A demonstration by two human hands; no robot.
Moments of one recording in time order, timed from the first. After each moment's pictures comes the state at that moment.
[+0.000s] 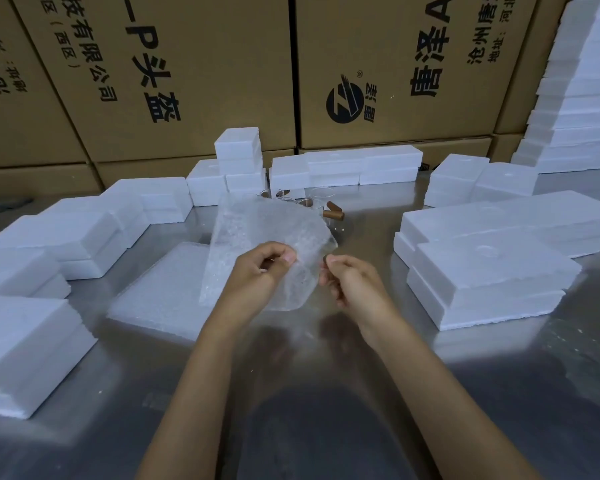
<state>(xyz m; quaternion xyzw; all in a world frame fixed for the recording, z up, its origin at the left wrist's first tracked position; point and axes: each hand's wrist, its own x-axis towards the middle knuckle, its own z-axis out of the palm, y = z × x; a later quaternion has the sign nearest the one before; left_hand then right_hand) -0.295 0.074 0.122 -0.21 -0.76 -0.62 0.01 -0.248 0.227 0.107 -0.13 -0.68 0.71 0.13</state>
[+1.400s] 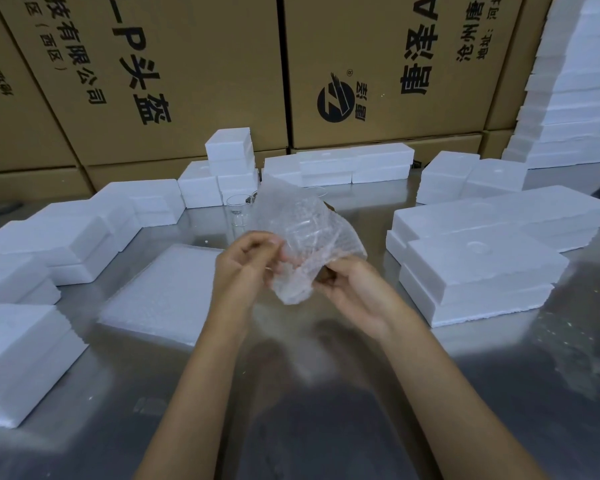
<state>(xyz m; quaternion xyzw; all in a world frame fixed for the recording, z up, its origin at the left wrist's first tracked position) -0.281 0.082 0.132 -0.14 -0.66 -0.74 0.03 -0.249 0.244 0.110 0.00 -0.51 0.86 0.02</state>
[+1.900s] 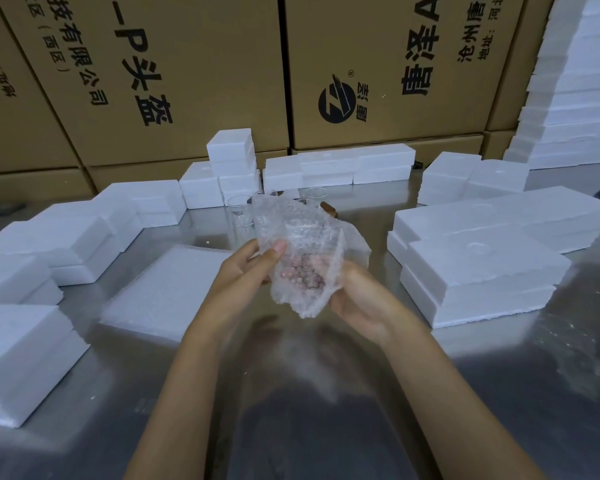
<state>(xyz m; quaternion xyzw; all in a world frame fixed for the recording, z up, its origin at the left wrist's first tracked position) -0.293 0.063 0.121 -0.19 -0.71 -0.67 -0.09 -0.238 0.238 0.114 0.04 -0.59 0.81 -0.01</state>
